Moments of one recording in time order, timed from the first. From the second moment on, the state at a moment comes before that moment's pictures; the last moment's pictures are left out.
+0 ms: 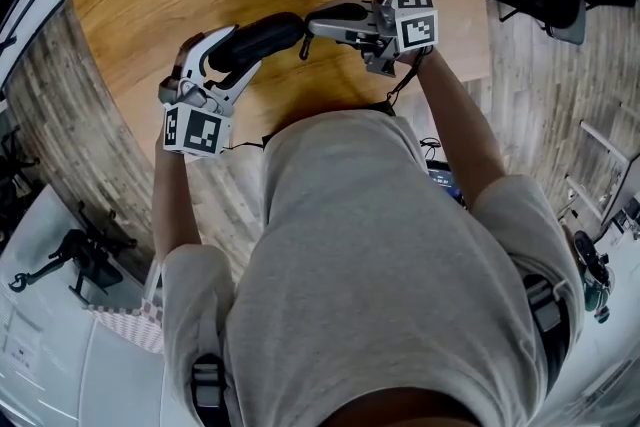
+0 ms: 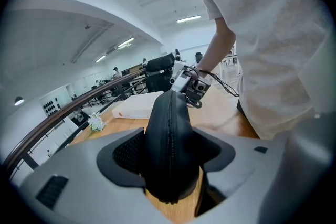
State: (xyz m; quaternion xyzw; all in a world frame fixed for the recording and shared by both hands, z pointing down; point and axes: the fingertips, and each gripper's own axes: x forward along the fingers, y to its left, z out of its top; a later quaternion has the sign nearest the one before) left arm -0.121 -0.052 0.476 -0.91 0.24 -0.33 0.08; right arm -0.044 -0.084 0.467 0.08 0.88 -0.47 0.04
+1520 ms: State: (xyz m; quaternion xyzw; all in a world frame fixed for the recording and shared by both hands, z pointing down) left arm -0.093 -0.059 0.560 -0.85 0.32 -0.42 -0.02; right arm -0.032 -0.103 0.543 -0.17 0.90 -0.32 -0.22
